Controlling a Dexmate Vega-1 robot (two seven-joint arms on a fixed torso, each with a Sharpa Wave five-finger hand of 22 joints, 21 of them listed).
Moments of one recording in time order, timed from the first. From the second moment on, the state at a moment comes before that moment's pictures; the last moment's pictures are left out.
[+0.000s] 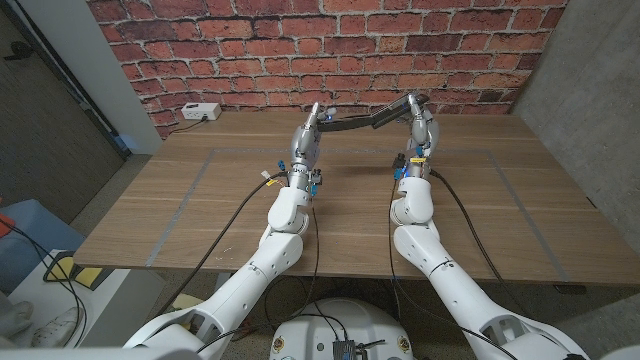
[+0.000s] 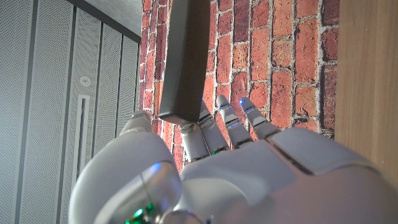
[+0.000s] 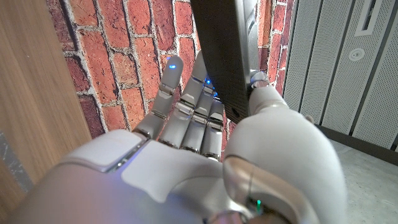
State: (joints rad) left arm 0.86 0.15 0.50 -1.30 -0.53 -0.67 0.05; left_hand 0.53 0.08 0.24 0.00 0.18 1.01 -0.06 0.32 0.23 0.78 -0.21 0.29 0.43 0.36 -0.05 0.24 0.23 0.05 0.07 0.49 0.20; right arm -0.90 -0.10 -0.36 -1.37 0.44 0.72 -0.39; right_hand 0.86 0.15 0.35 -0.17 0.19 0.78 -0.05 0.20 0.51 0.84 -0.09 0.61 0.57 1.02 -0.16 0.35 1.13 0.46 -0.05 1.44 0.19
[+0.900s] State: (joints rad) left arm 0.88 0.15 0.50 -1.33 -0.55 -0.67 0.04; left_hand 0.53 0.08 0.25 0.00 0.18 1.02 -0.06 0.32 0.23 0.78 -0.21 0.28 0.43 0.36 -0.05 0.25 0.23 0.05 0.07 0.49 0.20; right arm -0.91 -0.07 -0.35 -1.38 0.55 0.73 -0.34; right_hand 0.85 0.15 0.35 -0.17 0.19 0.77 -0.05 0.20 0.51 0.84 -0.10 0.61 0.58 1.01 -0.16 0.34 1.14 0.45 -0.05 1.44 0.19
